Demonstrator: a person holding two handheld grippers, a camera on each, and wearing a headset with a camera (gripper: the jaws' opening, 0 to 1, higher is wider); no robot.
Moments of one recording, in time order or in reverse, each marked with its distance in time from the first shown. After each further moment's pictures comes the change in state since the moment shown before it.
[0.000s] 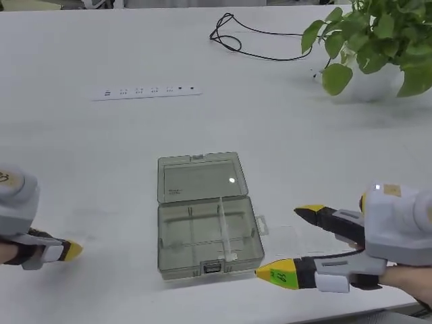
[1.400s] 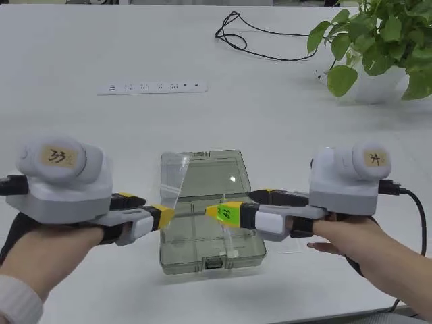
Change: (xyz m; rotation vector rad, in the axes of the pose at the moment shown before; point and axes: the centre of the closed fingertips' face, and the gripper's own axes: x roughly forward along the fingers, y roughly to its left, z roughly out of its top) left arm -0.025 -0.141 0.085 -0.010 -0.341 -0.221; right arm 0.061 0.019 0.060 0.279 -0.073 0.022
